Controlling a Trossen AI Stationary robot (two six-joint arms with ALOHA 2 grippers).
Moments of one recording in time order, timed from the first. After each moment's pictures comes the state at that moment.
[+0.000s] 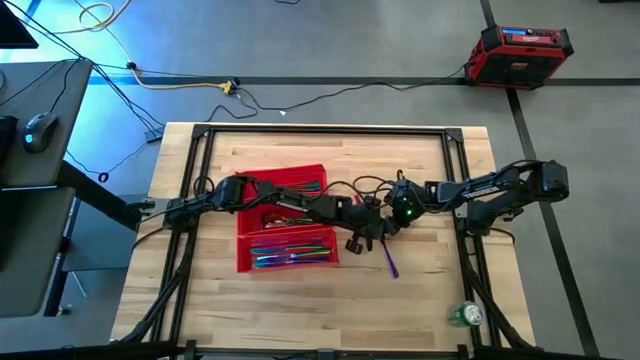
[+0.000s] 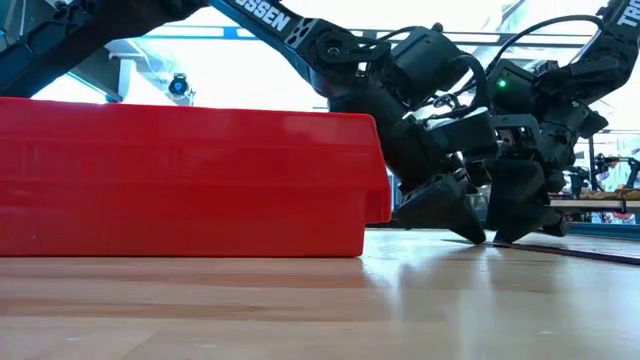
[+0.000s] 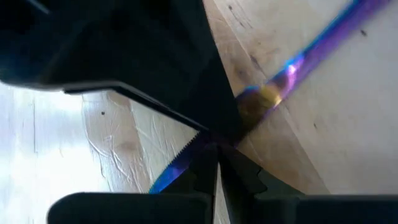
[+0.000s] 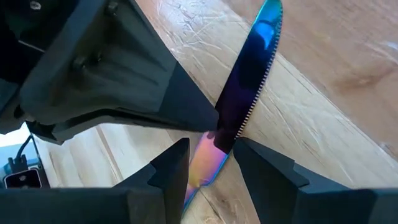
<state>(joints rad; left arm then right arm) 0.00 2.50 1.86 -0.22 -0.11 0.54 -0.18 1.41 0.34 0.08 -0.40 0.79</state>
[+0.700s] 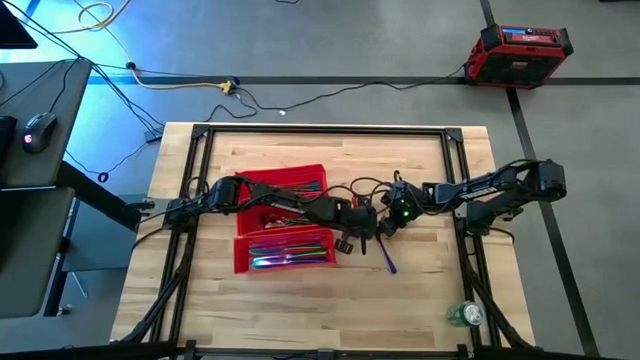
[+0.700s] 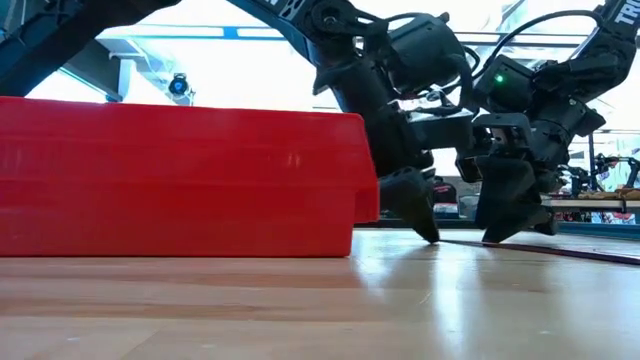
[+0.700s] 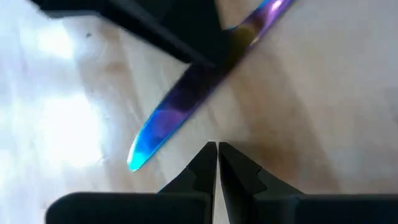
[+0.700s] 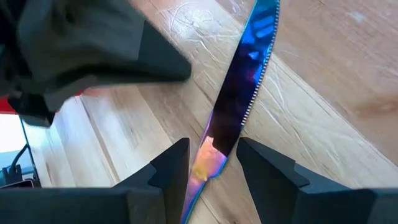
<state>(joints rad) -0.06 2.39 1.86 -0.50 -0.20 0.48 -0.18 1.42 0.35 0.09 -0.34 0.79</state>
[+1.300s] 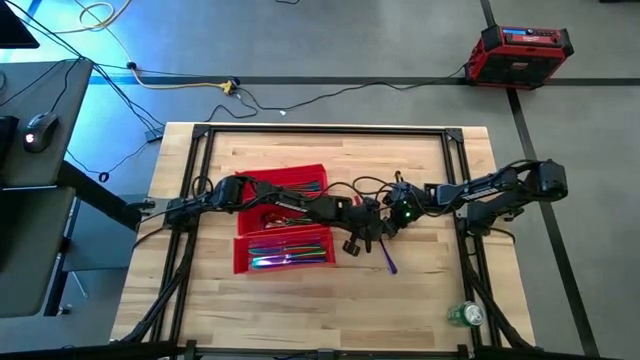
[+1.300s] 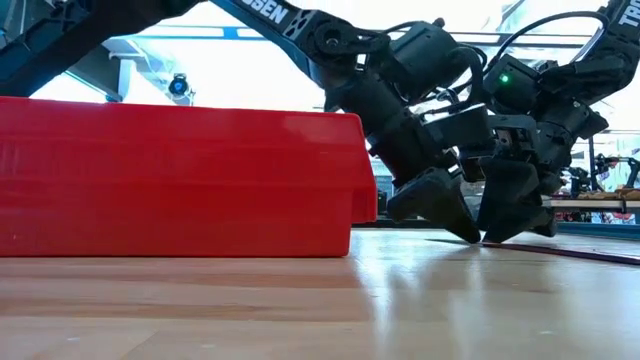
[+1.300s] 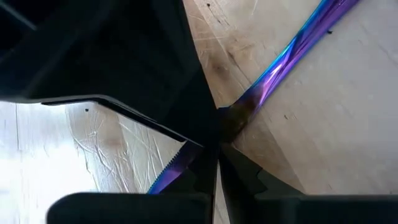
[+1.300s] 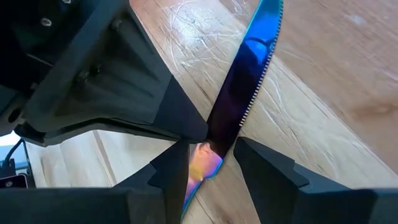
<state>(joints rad) -0.01 2.48 1.86 -0.29 -0.08 0.55 -0.16 1.42 0.34 0.14 -0.33 0.78</state>
